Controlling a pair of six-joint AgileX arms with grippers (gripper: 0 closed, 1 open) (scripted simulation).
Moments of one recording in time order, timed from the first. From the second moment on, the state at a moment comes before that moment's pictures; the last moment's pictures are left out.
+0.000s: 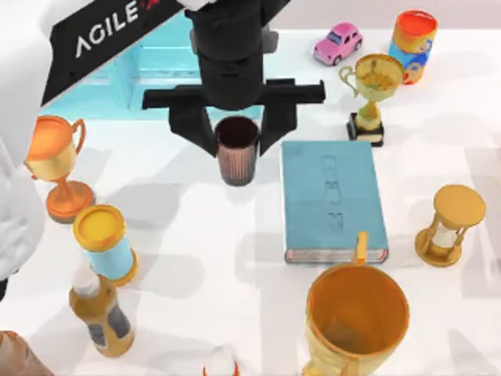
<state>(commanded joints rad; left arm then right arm) -0.64 2.20 2.14 -1.46 0.01 -0.61 0.00 0.00 0.00 0.00 0.00 0.00</state>
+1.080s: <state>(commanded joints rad) -0.64 2.19 1.87 -1.20 0.01 -0.61 0.00 0.00 0.00 0.00 0.00 0.00</state>
